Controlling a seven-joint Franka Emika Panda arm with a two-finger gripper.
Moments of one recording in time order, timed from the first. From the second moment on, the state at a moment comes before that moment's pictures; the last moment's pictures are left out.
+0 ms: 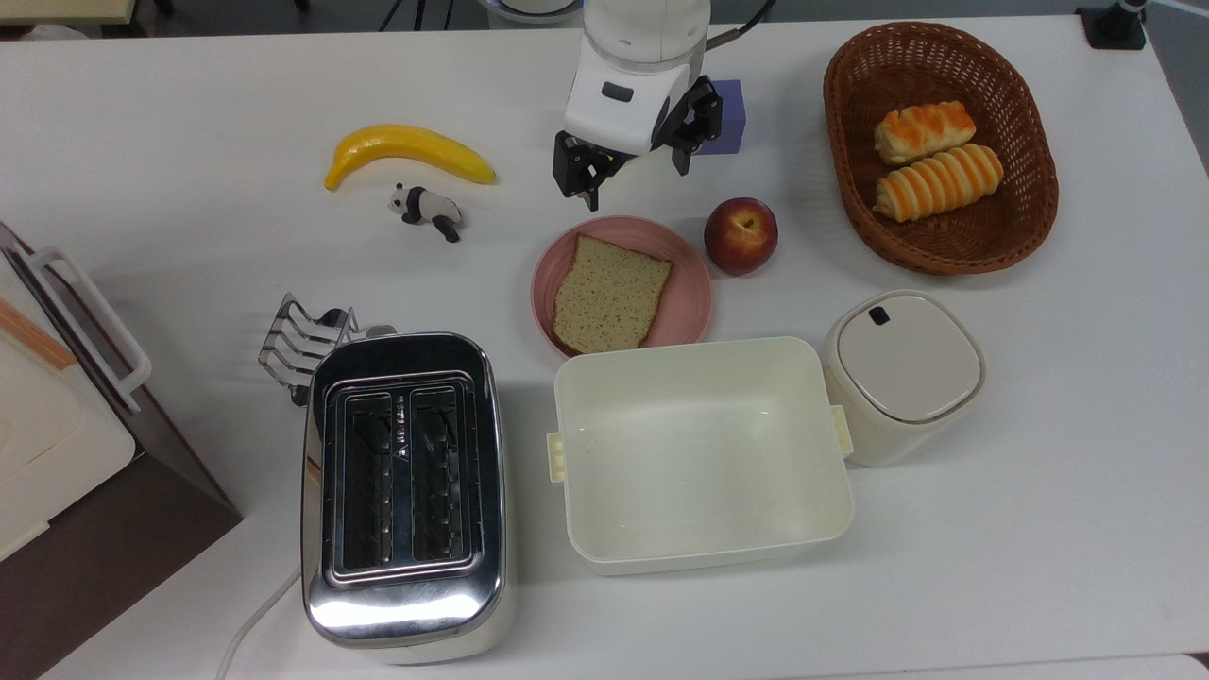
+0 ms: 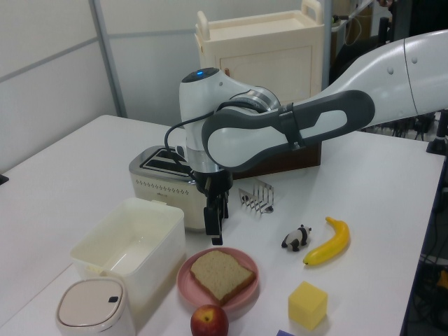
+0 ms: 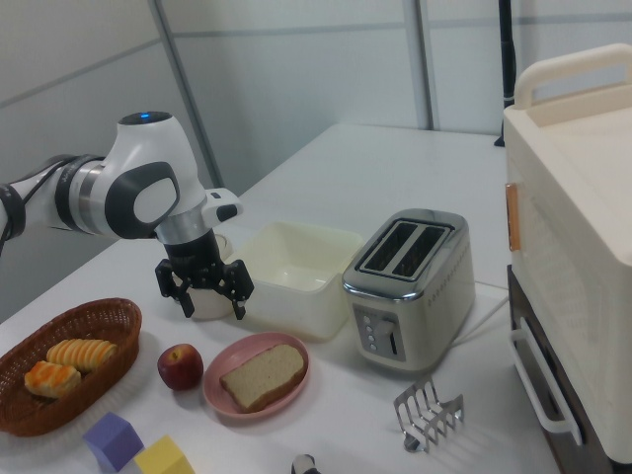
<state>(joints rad) 0.14 0.19 0.07 -1.71 0.00 1.87 -0.23</state>
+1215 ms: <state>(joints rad) -0.03 0.04 -0.07 -1.49 -0.06 1.74 -0.02</state>
